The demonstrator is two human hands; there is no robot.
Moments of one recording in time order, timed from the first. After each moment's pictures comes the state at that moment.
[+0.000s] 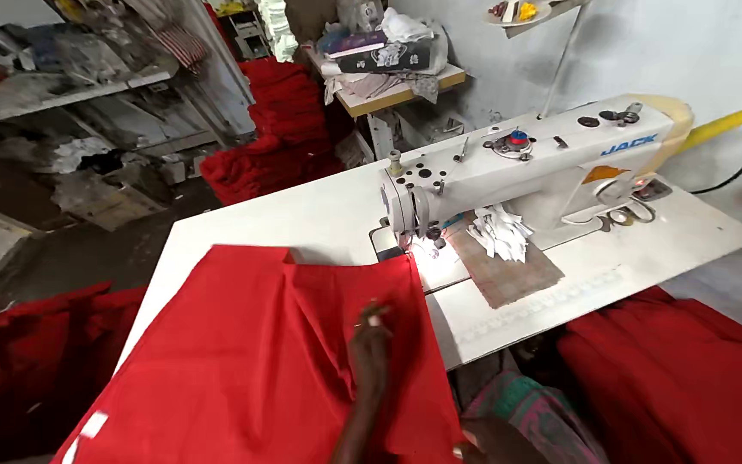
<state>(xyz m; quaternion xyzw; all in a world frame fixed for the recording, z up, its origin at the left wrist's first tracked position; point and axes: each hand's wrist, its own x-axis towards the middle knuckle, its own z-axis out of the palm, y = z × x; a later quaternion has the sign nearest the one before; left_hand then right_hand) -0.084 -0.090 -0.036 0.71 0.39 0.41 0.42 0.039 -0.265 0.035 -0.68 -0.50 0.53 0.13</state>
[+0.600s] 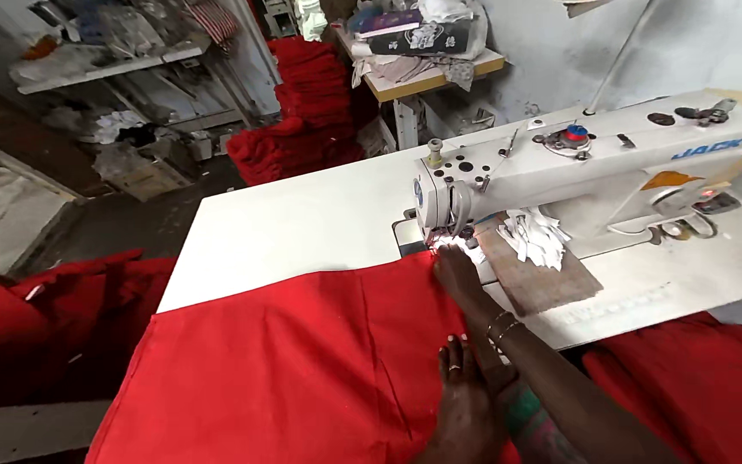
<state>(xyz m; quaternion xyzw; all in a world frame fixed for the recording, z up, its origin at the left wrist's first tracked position) -0.048 -0.179 0.008 0.88 0.32 0.09 0.33 0.094 -0.074 -0.005 -0.80 -0.54 0.10 0.24</state>
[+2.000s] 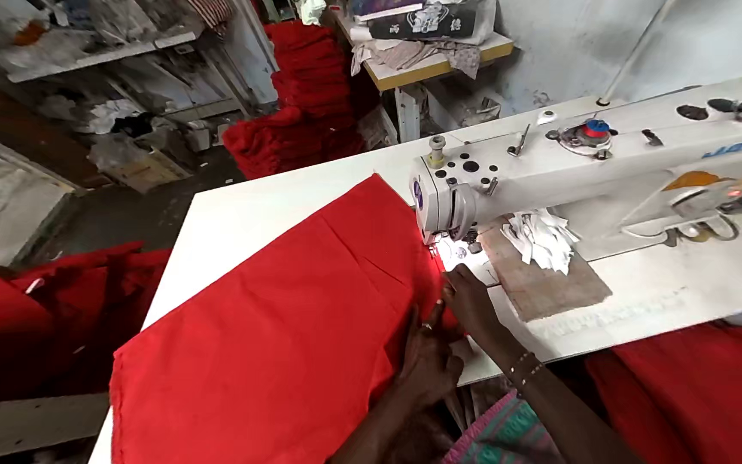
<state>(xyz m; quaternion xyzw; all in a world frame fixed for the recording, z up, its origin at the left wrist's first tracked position) -0.056 -0.093 -0.018 0.87 0.22 0.17 0.40 0.093 -0.102 -0.020 -0.77 -0.54 0.11 0.34</state>
